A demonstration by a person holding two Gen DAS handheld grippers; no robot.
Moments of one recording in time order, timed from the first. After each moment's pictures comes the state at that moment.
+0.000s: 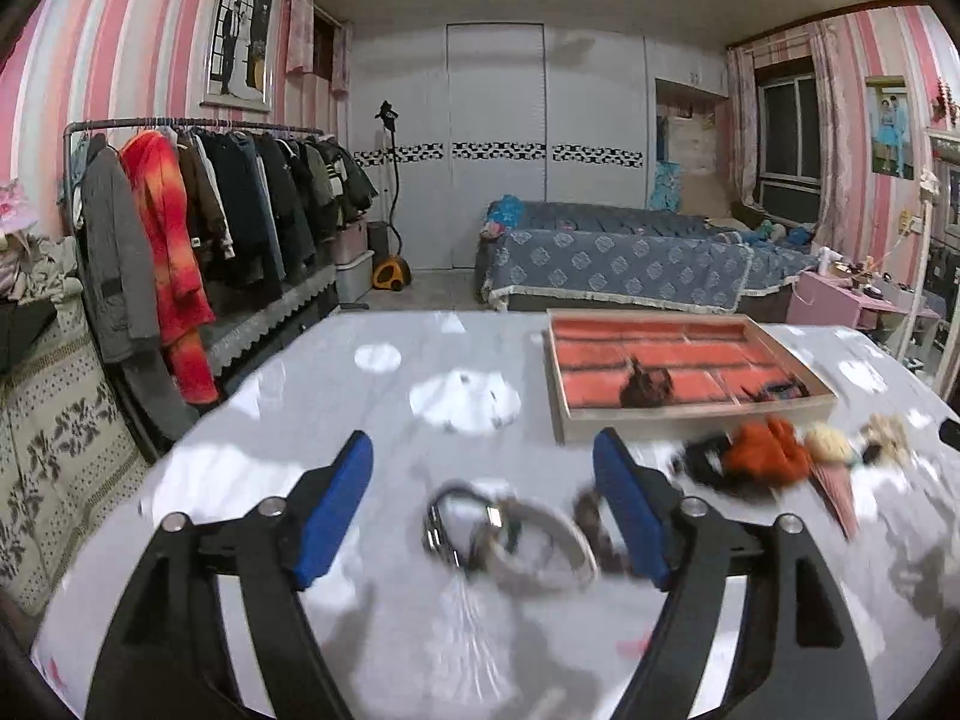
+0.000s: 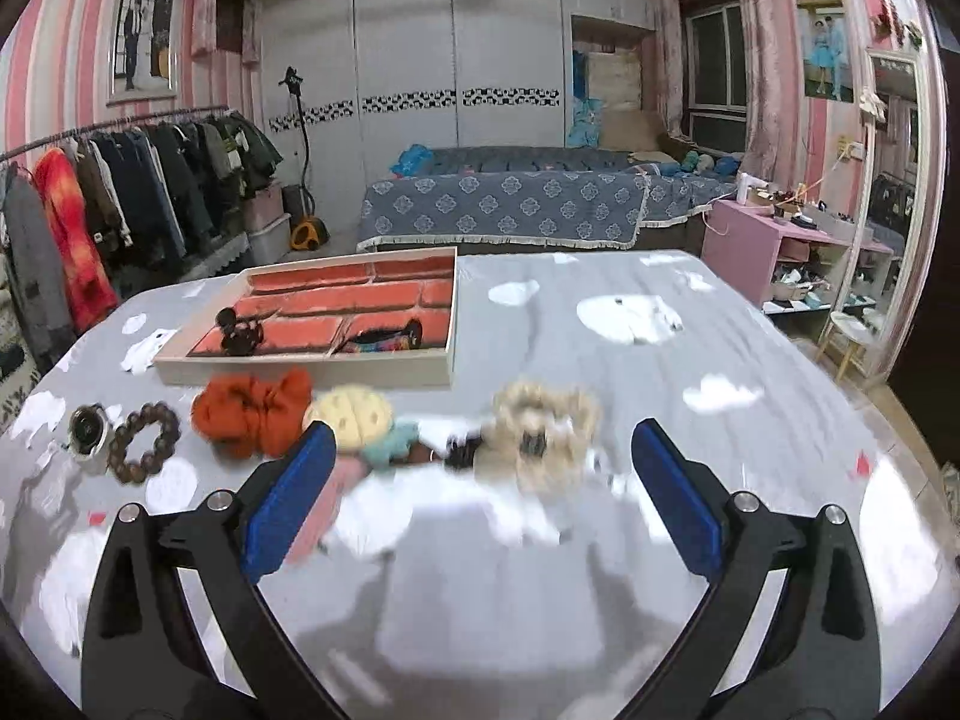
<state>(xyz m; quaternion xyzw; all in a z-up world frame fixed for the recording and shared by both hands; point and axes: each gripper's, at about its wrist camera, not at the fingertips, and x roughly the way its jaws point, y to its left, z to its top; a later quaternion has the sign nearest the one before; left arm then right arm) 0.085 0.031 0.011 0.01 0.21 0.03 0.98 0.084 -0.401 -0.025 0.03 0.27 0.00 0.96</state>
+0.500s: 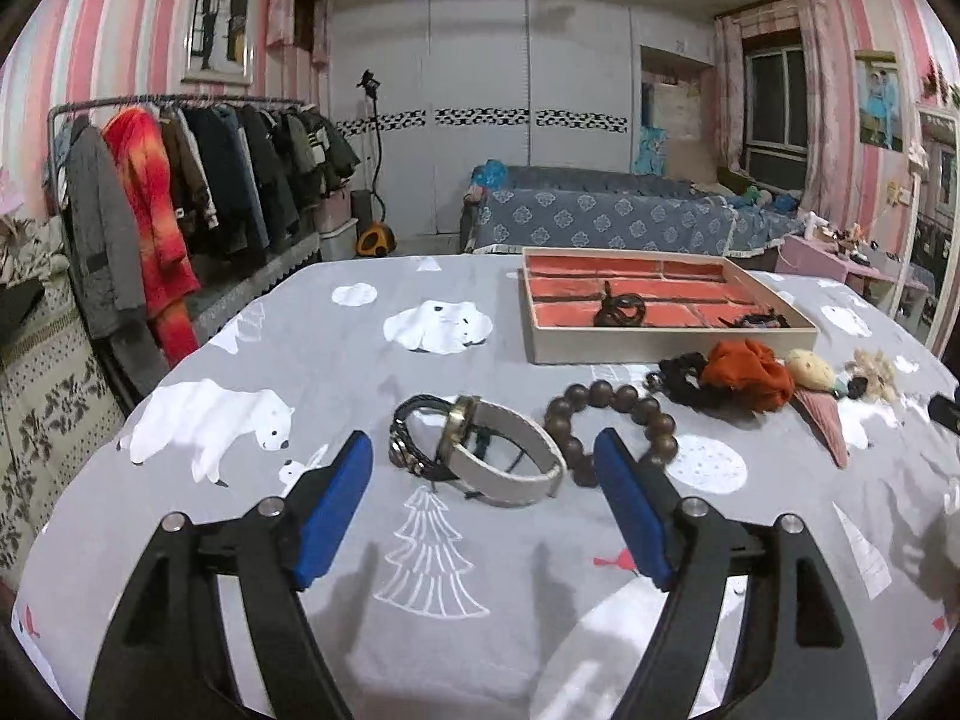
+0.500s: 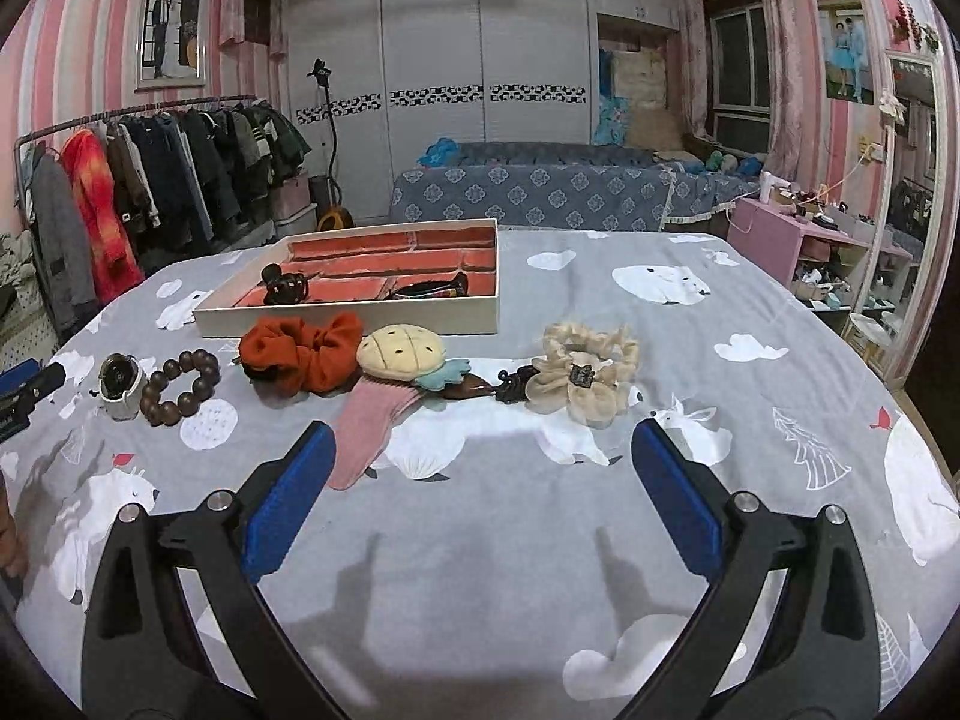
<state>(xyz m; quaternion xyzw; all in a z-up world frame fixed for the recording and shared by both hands) 0.078 0.019 -0.021 0.00 0.26 0.01 0.97 0.057 -0.379 -0.047 0.02 0.27 0.02 0.96</state>
